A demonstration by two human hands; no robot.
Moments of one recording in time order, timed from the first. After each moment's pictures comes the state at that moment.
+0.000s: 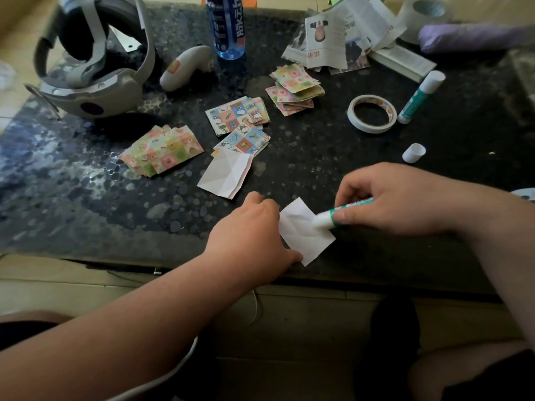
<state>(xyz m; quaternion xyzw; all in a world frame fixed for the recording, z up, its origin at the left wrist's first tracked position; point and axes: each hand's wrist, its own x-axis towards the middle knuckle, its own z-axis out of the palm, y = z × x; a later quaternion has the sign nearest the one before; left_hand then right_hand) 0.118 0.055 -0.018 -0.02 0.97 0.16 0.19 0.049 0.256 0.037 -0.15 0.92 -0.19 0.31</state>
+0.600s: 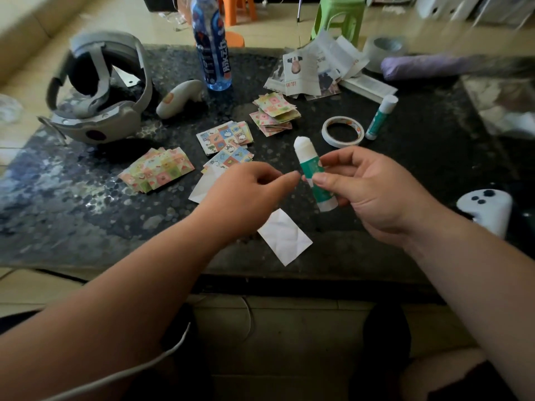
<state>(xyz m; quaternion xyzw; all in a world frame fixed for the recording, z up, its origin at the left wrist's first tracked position) 0.095 0.066 0.033 -0.03 0.89 0.46 0.09 0.080 0.256 0.040 0.04 0.75 -0.65 0.15</state>
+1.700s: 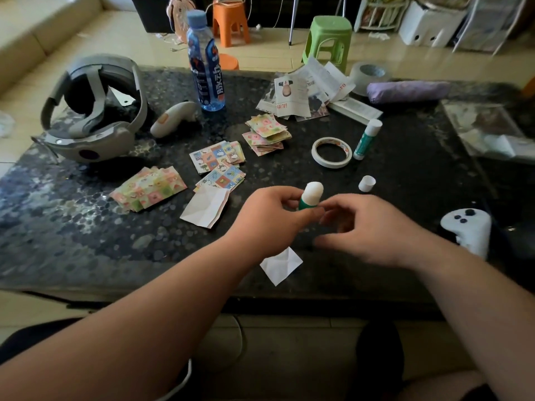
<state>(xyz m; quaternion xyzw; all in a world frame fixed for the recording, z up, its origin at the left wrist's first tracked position) 0.086 0.106 0.019 -0.03 0.85 0.52 0.11 0.078 0.289 0.035 -0.09 0.92 -0.32 0.20</state>
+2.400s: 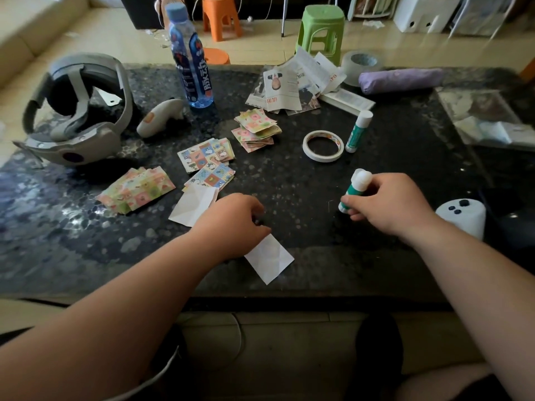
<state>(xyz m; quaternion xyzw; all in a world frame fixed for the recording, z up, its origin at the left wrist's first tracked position) 0.065 0.073 -0.004 0.02 0.96 0.20 0.17 0.043 0.329 0.006 0.13 0.90 -0.39 0.10</state>
